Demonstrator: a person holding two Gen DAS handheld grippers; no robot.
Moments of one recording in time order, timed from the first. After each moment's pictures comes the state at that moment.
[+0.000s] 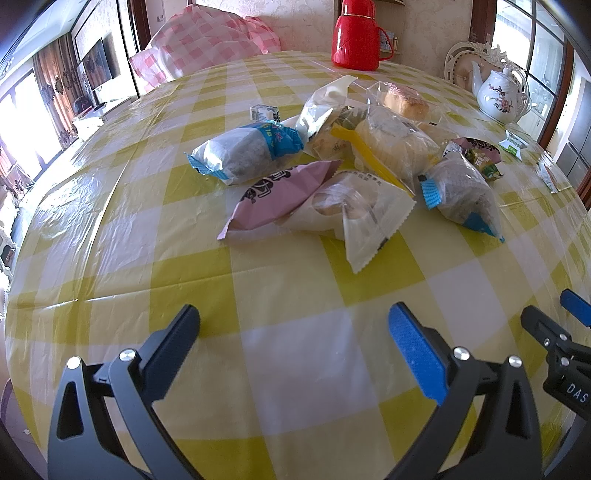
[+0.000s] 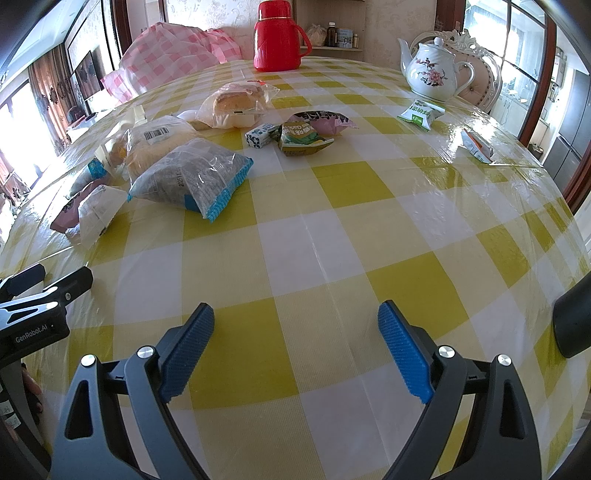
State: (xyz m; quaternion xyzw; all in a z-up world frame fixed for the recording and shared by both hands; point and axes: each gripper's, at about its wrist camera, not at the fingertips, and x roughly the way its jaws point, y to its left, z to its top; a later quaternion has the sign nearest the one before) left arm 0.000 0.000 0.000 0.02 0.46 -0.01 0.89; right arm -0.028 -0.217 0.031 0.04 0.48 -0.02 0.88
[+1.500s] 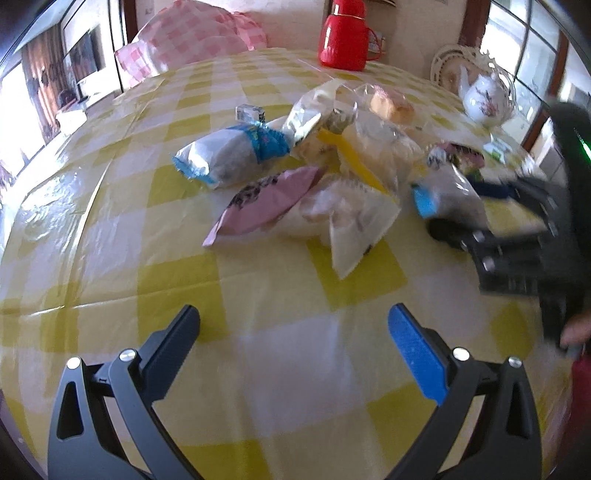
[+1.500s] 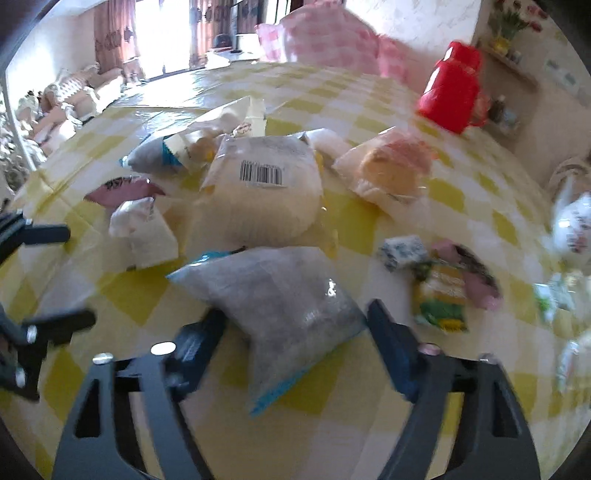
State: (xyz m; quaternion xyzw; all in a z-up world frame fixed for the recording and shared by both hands) left arm 0.008 0.002 0.007 -0.01 0.47 -0.05 0.88; right arm 0.076 -0.164 0.039 -0.16 0.43 0.22 0.86
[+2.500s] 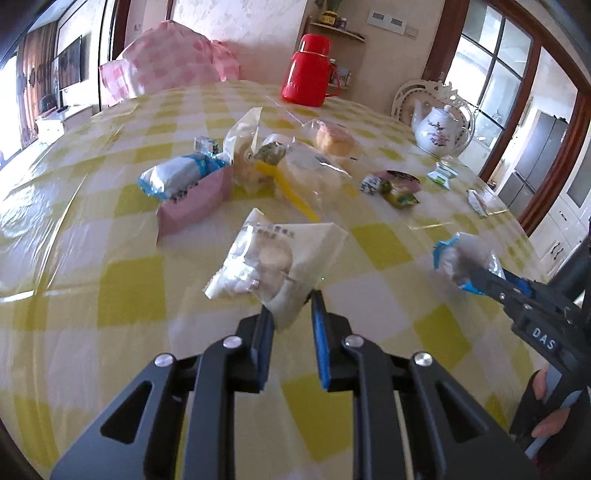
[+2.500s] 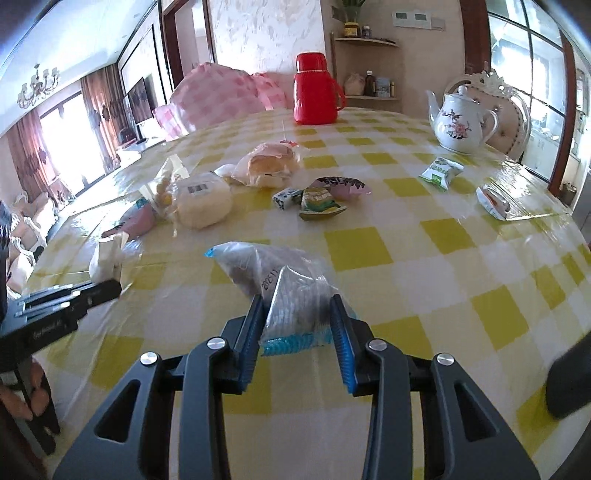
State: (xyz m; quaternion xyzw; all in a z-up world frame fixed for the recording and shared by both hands) left arm -0.038 -0.020 0.025 -0.05 0.40 -0.12 0.91; right arm -0.043 -0.246 0.059 0.04 0.38 0.08 0.92
